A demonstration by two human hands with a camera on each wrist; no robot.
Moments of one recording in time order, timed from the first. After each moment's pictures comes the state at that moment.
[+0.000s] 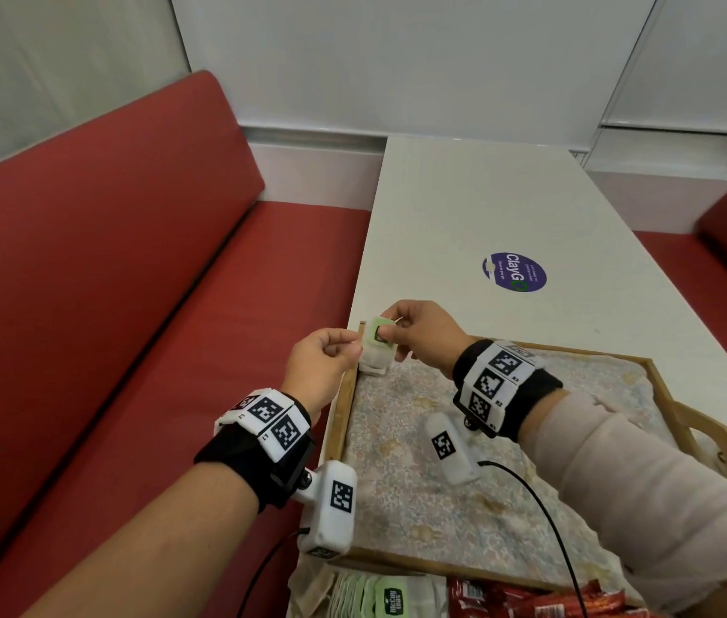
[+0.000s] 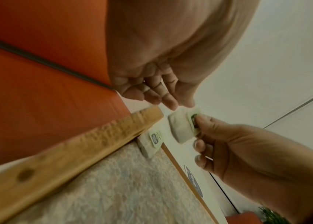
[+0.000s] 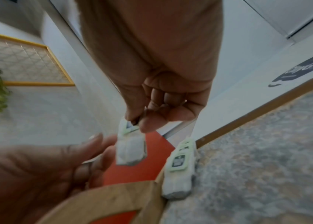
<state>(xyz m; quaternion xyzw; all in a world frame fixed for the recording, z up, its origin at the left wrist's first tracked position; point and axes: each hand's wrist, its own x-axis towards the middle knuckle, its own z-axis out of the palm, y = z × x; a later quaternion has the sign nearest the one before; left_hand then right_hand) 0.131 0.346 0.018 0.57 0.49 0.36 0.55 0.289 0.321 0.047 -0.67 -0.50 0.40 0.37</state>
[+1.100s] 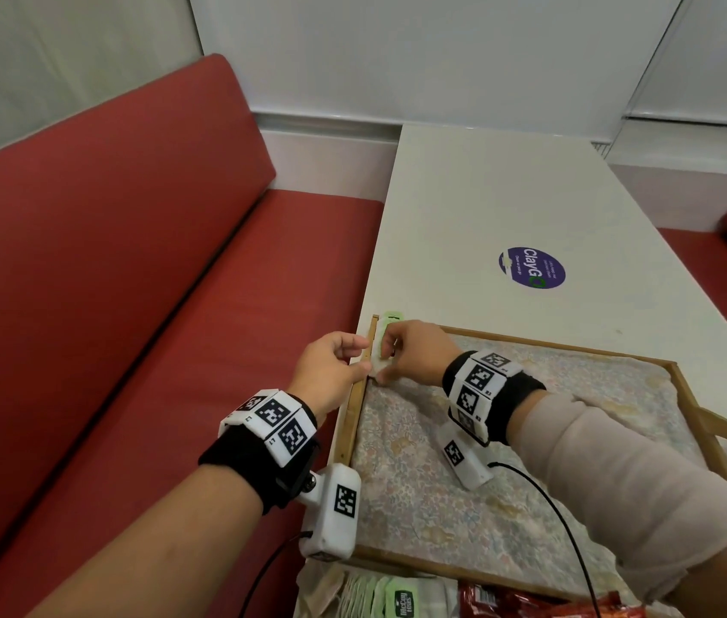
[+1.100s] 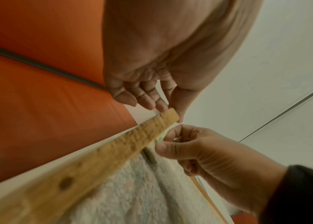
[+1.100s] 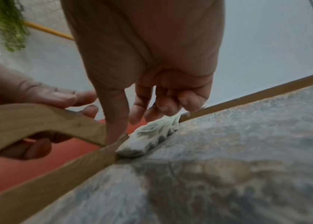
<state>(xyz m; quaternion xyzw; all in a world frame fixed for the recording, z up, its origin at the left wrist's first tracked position) 0.123 0.348 0.006 0.61 0.50 0.30 0.54 0.279 0.336 0.012 -0.73 -0.60 0.29 0.15</state>
